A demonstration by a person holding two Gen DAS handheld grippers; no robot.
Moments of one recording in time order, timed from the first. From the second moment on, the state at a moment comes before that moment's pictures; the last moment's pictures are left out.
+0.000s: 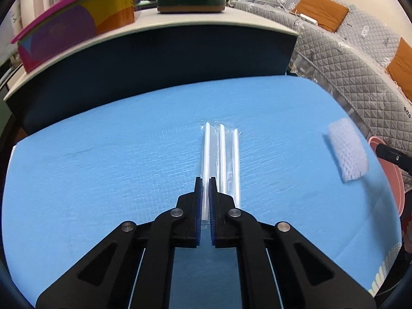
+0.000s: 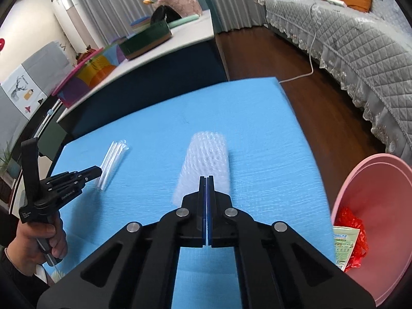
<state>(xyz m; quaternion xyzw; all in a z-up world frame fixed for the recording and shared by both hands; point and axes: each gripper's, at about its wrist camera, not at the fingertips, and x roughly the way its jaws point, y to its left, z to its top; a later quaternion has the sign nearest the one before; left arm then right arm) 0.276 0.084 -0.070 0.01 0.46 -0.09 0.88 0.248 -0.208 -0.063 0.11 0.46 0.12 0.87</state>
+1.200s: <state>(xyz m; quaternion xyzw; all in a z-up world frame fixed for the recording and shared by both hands) 0.187 0.059 -0.002 -0.07 0.41 -0.01 0.91 0.256 -0.195 -0.089 0.09 0.48 0.10 0.87</state>
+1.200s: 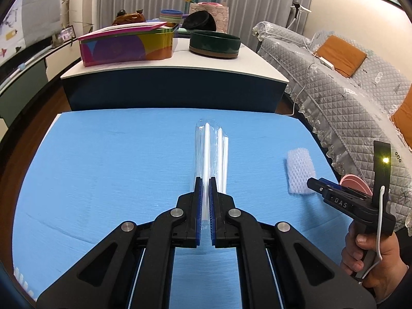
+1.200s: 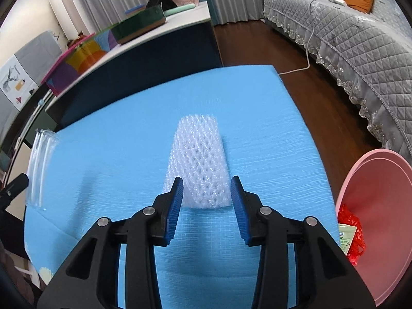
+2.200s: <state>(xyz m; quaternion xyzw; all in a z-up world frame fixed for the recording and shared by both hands) 0.185 -0.006 0.017 -0.05 0.37 -0.05 0.93 0.197 -0.225 -0.030 0.01 0.38 0.11 0.92</state>
